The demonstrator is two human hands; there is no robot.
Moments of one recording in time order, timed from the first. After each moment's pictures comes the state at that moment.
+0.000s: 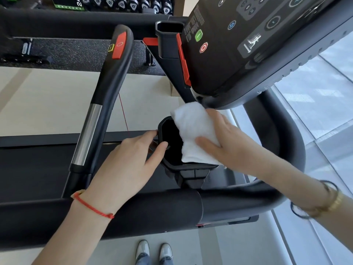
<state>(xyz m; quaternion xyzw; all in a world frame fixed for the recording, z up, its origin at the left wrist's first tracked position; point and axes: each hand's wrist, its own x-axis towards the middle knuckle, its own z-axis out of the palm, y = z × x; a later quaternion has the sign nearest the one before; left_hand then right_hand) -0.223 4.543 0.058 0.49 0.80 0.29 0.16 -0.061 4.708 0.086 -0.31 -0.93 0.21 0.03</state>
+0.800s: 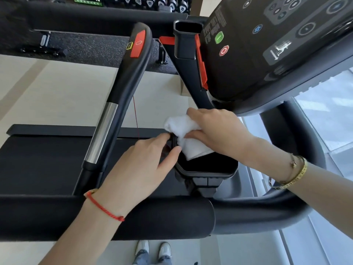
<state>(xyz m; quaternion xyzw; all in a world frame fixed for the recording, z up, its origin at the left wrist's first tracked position) -0.225 4.542 0.059 0.49 0.81 0.29 0.16 -0.132 4.718 0.088 -0.16 -0.99 -0.04 0.03</state>
